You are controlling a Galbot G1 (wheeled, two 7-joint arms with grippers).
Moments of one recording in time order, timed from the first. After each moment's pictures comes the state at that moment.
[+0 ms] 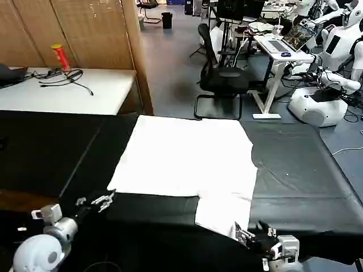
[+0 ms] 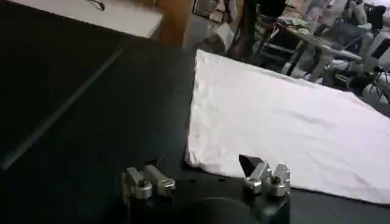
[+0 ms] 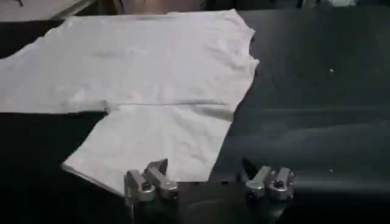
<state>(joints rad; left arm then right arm) 1.54 -0.99 -0.70 -2.02 -0.83 0.48 -0.03 -1.74 1.31 0.54 2.34 0.38 -0.70 0.18</state>
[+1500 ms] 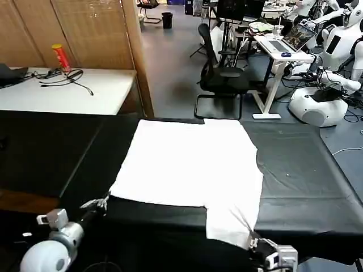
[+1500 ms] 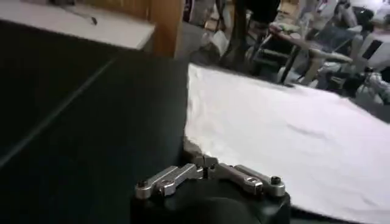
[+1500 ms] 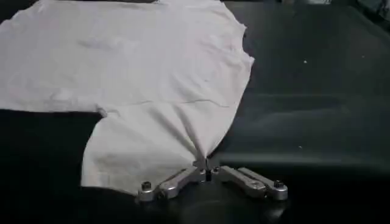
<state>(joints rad) 1.60 -1.09 -0.68 -2.17 -0.76 0.41 -0.09 -1.75 1.30 0.60 2.40 0.43 -0.56 0.17</state>
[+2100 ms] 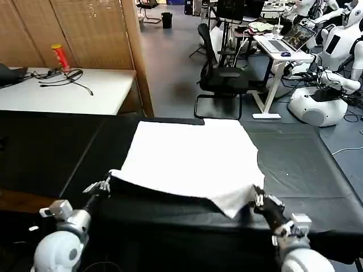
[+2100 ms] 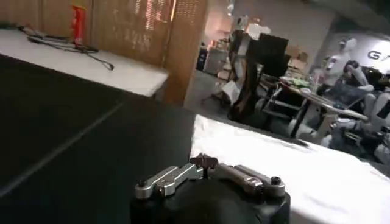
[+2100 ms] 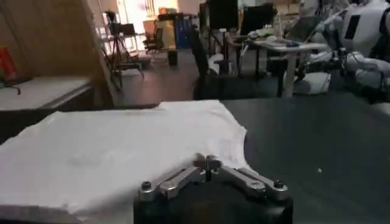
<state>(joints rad) 1.34 -1.23 -0.59 -1.96 -0.59 0.34 -0.11 -1.30 1.24 0.53 2.01 0.45 -0.43 0.16</state>
